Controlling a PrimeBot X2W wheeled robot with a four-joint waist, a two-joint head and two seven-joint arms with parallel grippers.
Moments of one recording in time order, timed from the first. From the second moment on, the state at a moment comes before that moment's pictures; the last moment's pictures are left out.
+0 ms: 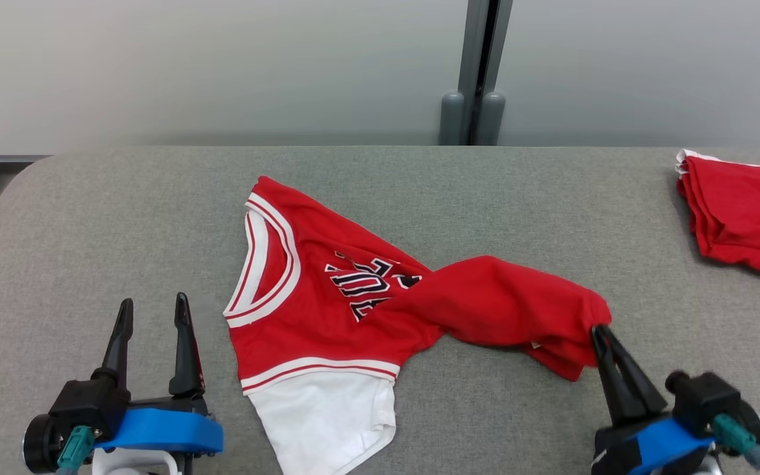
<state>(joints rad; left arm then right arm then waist) -0.06 0.05 0.02 0.22 -0.16 -0.09 -0.26 -0.10 -0.15 0.11 0.31 0.19 0.13 -0.26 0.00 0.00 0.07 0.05</state>
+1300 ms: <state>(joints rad) -0.09 0.05 0.02 0.22 -0.15 -0.10 -0.26 -0.20 -0.22 0.13 0.23 0.15 0.13 -0.16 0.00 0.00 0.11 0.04</state>
